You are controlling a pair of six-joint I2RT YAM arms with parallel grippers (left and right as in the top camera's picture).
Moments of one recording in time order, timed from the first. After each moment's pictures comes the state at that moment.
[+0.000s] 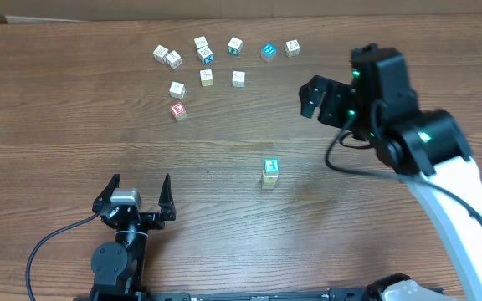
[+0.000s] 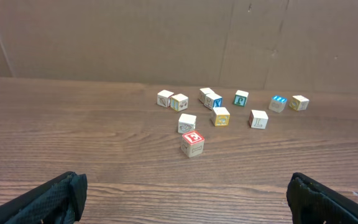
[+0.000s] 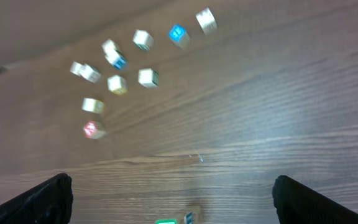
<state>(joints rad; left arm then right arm) -0.09 0.02 0.01 -0.08 -0.05 -0.09 0.35 1.34 1.48 -0.95 0.01 0.59</state>
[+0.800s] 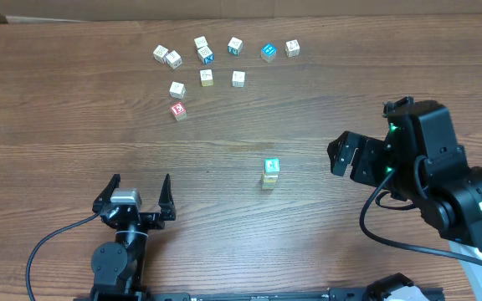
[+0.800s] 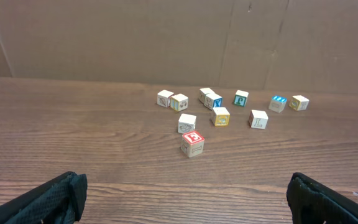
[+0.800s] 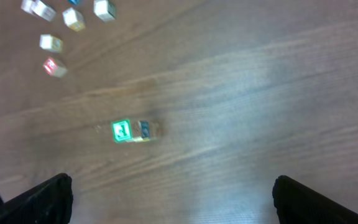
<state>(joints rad) -0.09 0.02 0.01 -0.08 -0.05 -0.09 0.35 1.13 1.46 -1.36 0.01 0.59</state>
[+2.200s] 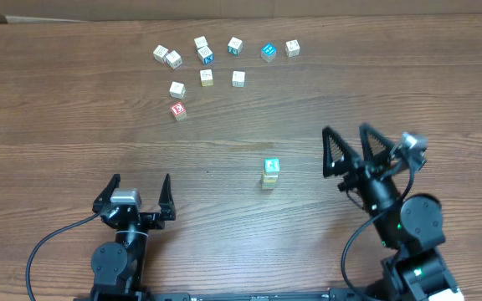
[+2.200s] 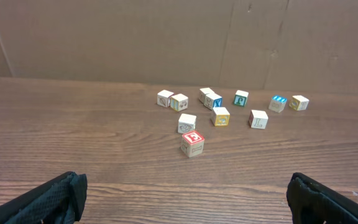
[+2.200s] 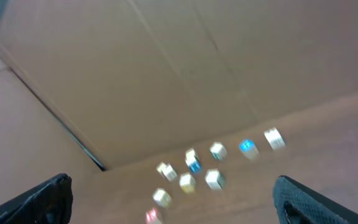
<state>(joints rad) -0.09 0.01 0.01 -0.08 -0.05 -0.09 0.35 0.55 0.35 0.23 0.01 0.59</state>
